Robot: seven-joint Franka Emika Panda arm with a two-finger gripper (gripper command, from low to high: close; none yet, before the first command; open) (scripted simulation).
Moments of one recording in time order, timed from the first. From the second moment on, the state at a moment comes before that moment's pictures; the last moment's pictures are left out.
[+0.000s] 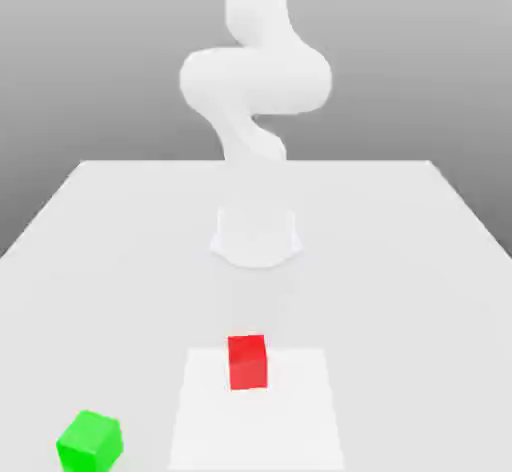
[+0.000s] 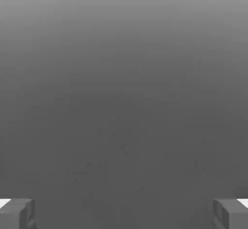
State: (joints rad) arm 0.00 -0.73 -0.01 -2.36 0.00 2.35 0.78
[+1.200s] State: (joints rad) arm 0.00 0.08 -0.03 -2.85 0.01 2.93 0.64
